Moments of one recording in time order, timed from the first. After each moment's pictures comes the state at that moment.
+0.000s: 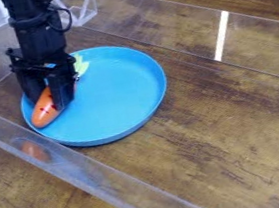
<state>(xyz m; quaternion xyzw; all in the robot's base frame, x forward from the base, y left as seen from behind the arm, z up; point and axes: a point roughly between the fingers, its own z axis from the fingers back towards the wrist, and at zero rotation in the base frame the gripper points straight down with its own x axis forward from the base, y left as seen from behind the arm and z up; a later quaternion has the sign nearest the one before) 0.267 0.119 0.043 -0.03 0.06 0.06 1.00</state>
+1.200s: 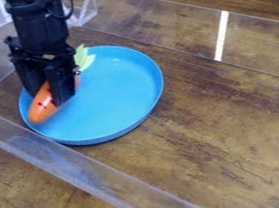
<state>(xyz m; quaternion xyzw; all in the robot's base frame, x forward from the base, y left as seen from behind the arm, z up) 0.260 0.096 0.066 -0.03 0.05 0.01 1.00</state>
